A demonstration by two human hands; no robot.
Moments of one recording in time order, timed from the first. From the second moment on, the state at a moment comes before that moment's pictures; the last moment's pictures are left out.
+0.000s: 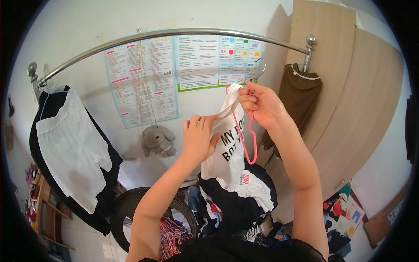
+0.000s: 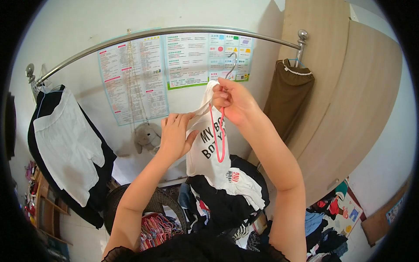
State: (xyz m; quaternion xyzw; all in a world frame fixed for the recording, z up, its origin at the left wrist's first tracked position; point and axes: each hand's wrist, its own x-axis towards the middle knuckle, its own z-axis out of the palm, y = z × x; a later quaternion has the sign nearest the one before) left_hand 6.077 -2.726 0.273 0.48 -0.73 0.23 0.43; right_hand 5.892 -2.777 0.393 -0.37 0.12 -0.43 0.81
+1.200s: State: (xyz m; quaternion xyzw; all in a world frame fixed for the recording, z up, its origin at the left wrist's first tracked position) left_hand 6.044 -2.747 0.274 0.51 -0.78 -0.12 0.35; right_hand 5.776 -2.762 0.357 -0.76 0.43 -0.16 0.47
